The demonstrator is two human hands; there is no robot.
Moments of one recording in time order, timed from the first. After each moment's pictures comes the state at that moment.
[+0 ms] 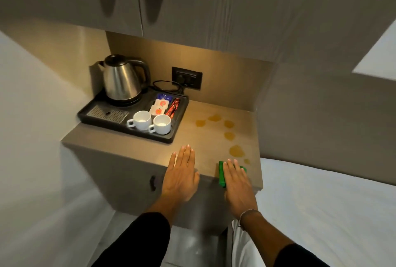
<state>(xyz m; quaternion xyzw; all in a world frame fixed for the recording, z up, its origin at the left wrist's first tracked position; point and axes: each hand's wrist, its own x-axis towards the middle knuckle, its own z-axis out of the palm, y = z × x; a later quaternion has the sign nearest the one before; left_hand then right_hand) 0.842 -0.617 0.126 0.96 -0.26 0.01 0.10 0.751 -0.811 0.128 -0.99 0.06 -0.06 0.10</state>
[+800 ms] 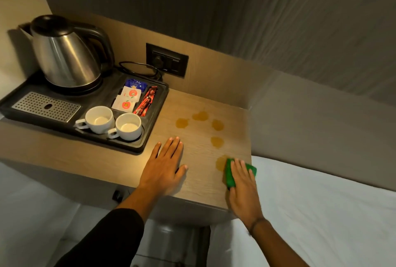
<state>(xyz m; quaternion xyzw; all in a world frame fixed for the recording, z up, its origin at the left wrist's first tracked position) 0.963 -0.659 0.067 0.94 -0.31 -0.01 0.15 0.823 -0.903 0.107 -0.97 0.14 0.00 0.21</state>
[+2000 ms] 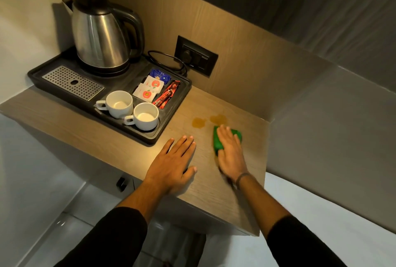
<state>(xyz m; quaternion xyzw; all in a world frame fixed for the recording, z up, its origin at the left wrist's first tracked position) 0.962 -0.661 0.060 0.94 -0.30 -0.01 0.18 0.970 -0.892 0.100 -0.97 0.00 0.00 0.23</state>
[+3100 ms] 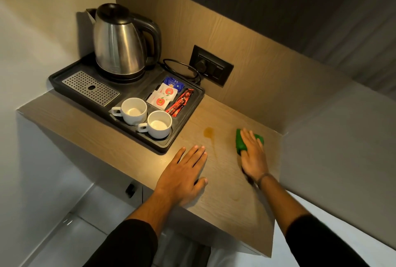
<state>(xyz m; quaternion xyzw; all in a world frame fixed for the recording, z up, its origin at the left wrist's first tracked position) 0.963 -0.660 0.061 0.94 -0.30 -0.02 0.18 1.012 -0.927 0.116 -0.98 0.01 0.00 0.21</state>
